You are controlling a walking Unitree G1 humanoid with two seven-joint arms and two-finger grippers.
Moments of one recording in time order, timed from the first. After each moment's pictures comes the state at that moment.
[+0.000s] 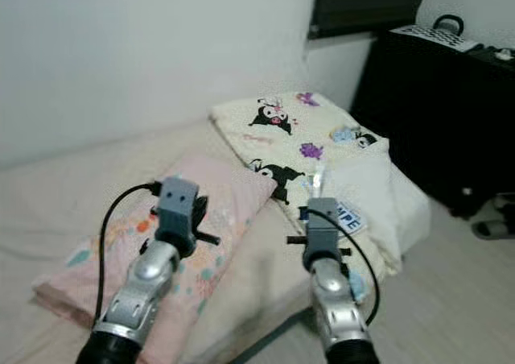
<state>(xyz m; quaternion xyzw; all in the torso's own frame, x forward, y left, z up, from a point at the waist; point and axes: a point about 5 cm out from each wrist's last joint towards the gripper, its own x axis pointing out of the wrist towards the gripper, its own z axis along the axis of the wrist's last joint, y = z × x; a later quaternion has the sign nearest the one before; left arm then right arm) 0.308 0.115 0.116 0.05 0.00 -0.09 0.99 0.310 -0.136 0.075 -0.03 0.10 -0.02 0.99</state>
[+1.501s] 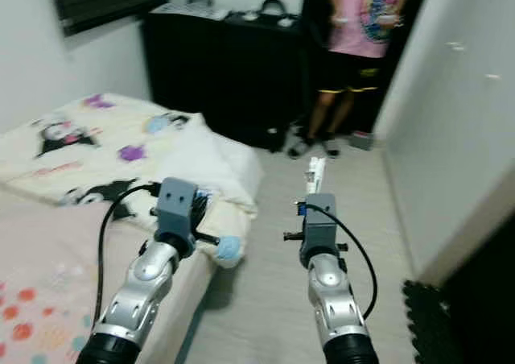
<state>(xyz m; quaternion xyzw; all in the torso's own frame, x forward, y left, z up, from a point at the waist) 0.311 0.116 0.116 0.05 0.00 -0.08 1.00 0.310 -0.128 0.073 -0.02 0.12 0.00 0.99</state>
